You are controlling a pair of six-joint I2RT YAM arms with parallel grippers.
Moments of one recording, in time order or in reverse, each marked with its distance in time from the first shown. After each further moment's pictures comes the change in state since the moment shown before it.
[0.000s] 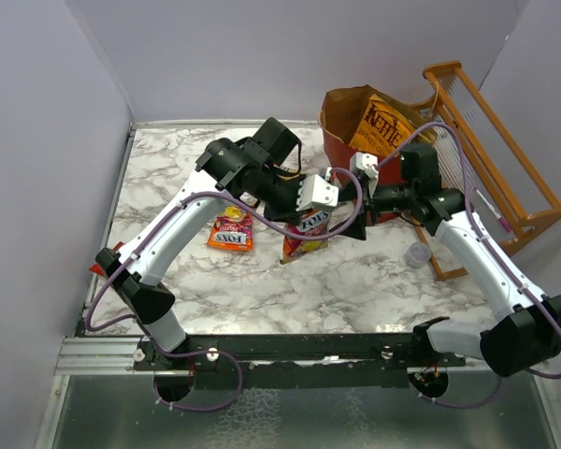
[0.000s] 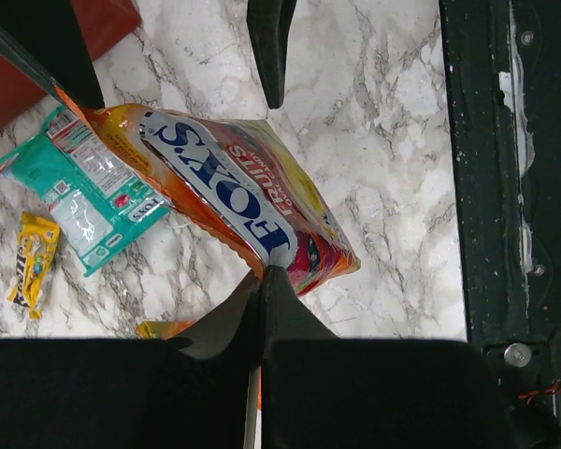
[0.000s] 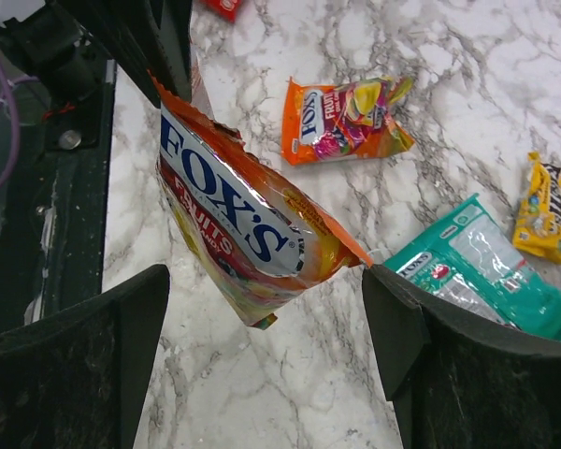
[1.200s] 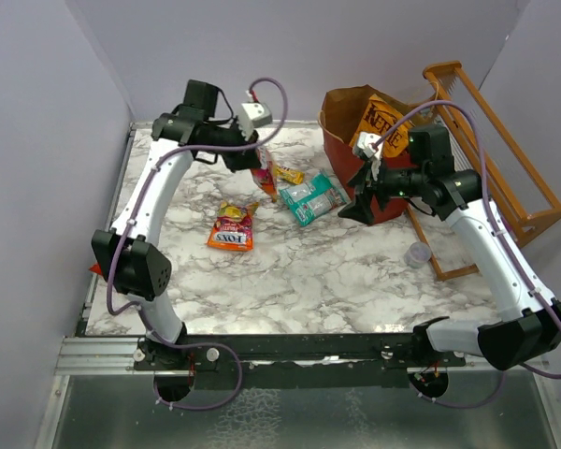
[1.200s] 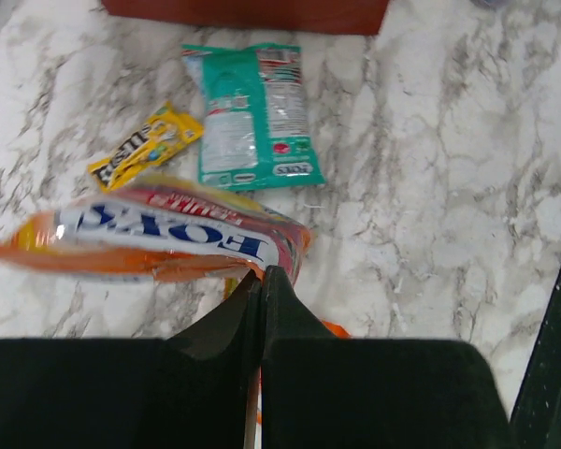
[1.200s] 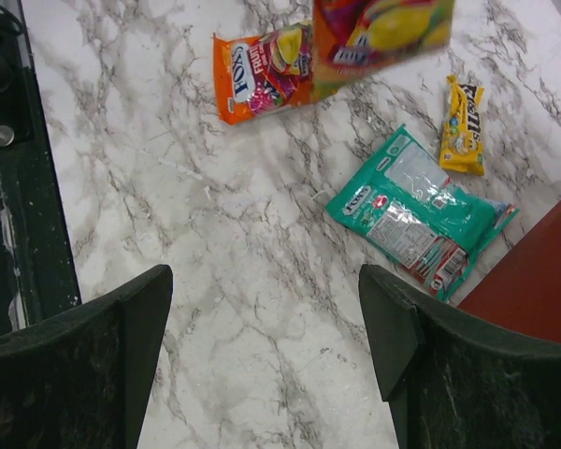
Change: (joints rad) left arm 0.576 0.103 -0.069 0.362 0.257 -0.269; right arm 0.000 0.051 0.259 -0.282 0.242 0.002
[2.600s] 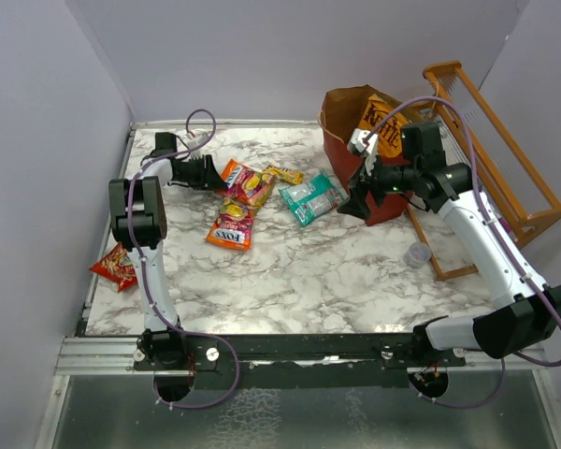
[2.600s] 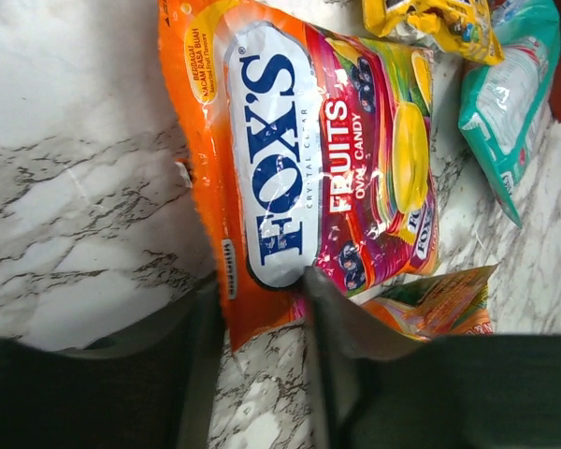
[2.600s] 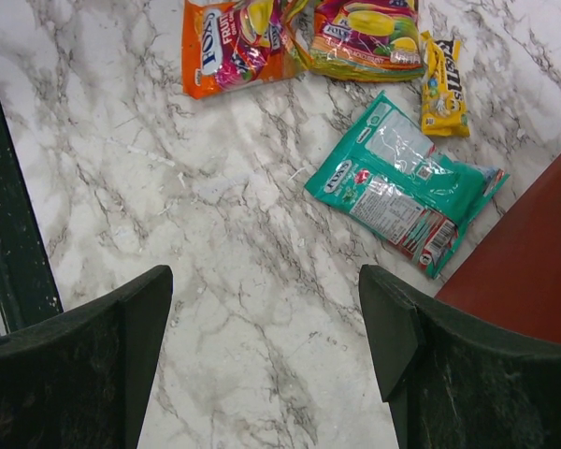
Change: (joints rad) left arm 0.301 0.494 -0.253 0.544 0.126 -0.463; right arm 0.002 0.065 0.025 -0.003 0.070 0.014
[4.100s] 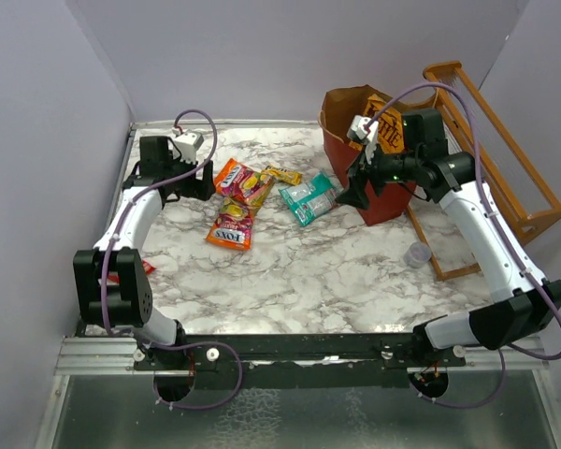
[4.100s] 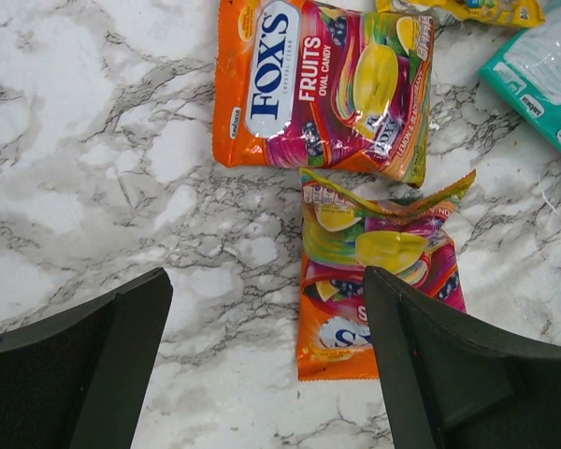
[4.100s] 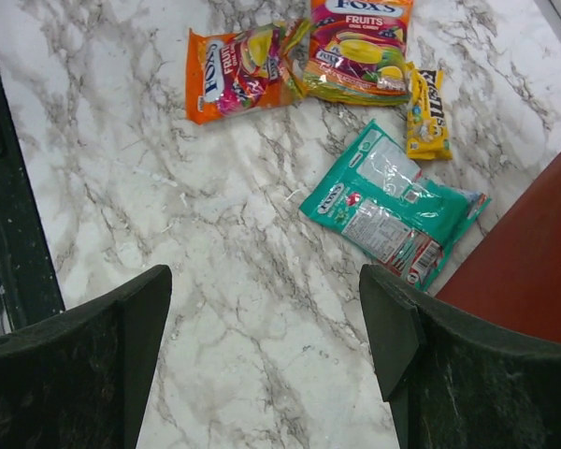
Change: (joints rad) left arm -0.080 -0.771 -0.512 0.059 -0.533 0.083; right arm 0.000 0.060 0.138 -0.041 -0.001 0.018
